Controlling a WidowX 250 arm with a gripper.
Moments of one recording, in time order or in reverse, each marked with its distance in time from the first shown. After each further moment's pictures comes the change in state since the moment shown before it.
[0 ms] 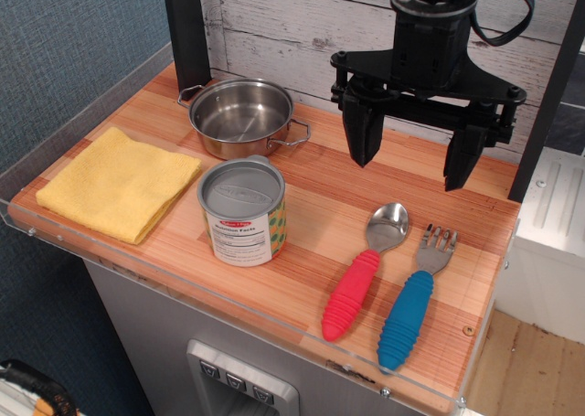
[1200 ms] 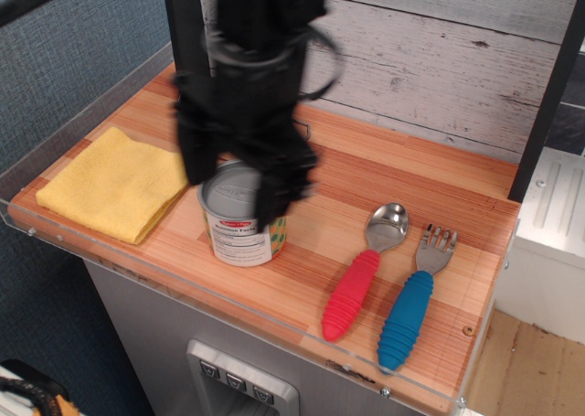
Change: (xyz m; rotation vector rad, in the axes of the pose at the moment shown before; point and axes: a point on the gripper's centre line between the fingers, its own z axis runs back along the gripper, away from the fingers) arm -0.063 0.101 -0.005 0.174 0.101 -0.230
